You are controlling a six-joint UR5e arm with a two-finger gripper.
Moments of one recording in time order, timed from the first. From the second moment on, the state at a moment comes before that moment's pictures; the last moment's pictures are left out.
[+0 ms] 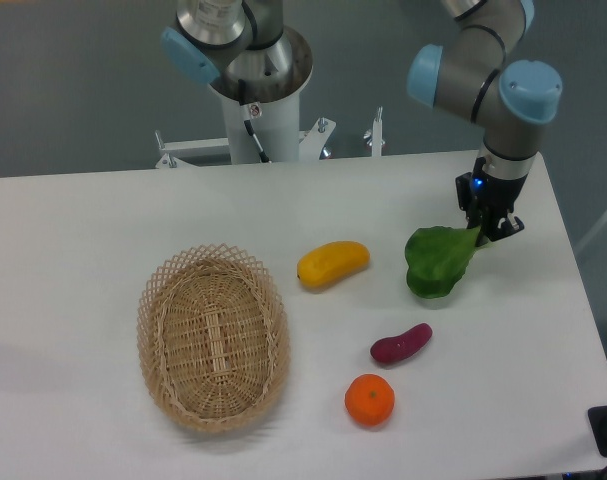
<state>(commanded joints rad) 2.94 -1.93 -1.87 -0.82 1.45 2.03</state>
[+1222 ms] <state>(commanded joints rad) 2.93 -1.76 -1.72 -0.93 1.37 1.86</state>
